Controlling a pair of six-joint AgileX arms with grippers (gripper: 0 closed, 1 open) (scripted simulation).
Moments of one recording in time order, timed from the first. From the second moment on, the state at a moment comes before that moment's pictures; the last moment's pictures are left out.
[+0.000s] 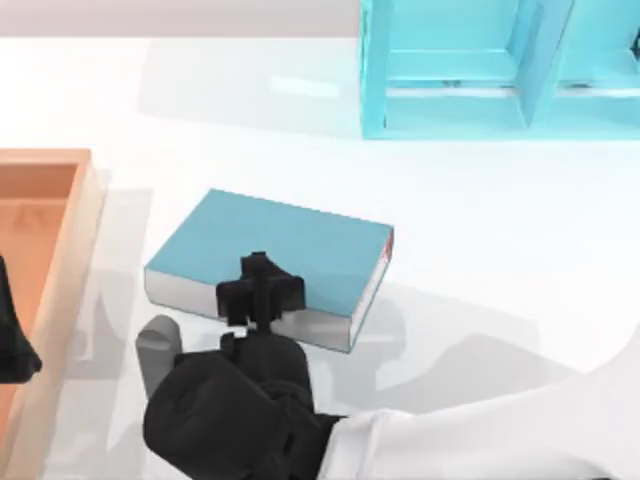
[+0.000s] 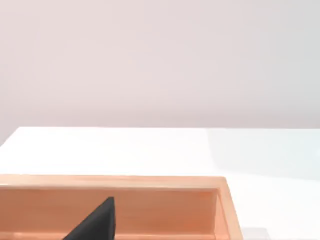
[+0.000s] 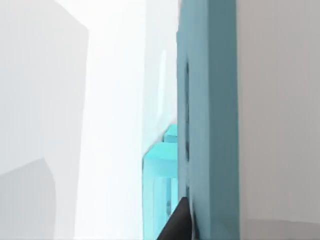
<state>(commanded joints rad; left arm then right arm) 0.00 0.00 0.00 0.00 0.00 0.00 1.25 1.99 1.05 0.36 1.07 -1.01</state>
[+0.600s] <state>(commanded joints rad) 0.00 0.00 0.00 0.00 0.00 0.00 1.25 2.04 1.03 0.43 1.07 -1.00</state>
